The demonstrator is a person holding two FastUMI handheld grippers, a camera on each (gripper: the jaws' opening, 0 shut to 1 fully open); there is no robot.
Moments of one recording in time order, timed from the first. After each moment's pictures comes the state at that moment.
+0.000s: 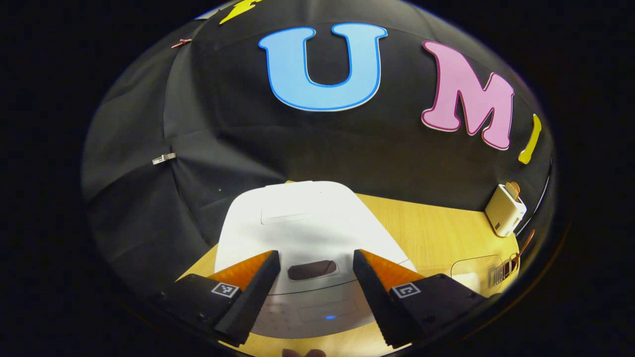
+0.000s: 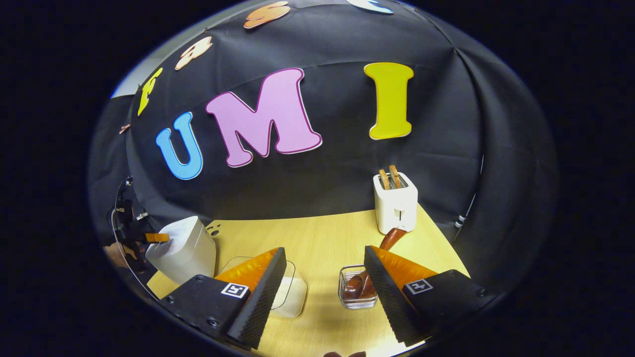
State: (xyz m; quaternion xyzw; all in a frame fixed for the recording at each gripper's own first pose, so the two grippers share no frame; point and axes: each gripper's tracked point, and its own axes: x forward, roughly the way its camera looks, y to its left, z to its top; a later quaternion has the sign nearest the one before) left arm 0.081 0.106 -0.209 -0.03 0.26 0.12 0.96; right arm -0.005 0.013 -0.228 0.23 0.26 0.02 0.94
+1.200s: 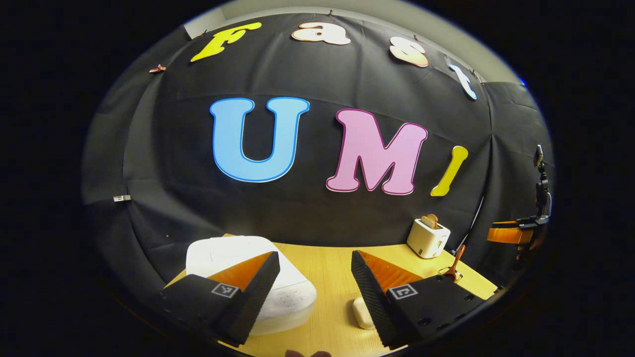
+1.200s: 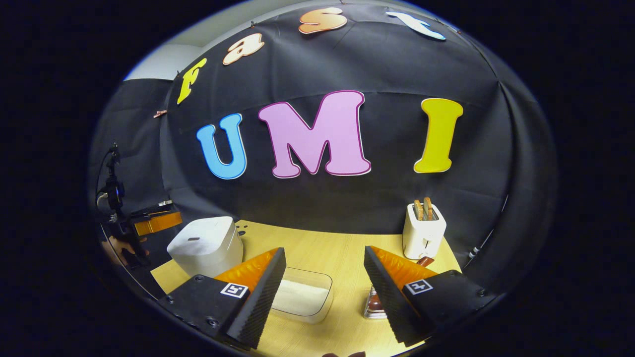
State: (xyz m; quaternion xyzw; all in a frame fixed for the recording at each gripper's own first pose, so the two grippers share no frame) left arm 0.020 0.001 -0.100 -0.04 0.10 -0.06 0.99; right arm -0.002 0.064 -0.150 0.19 0.21 0.09 0.95
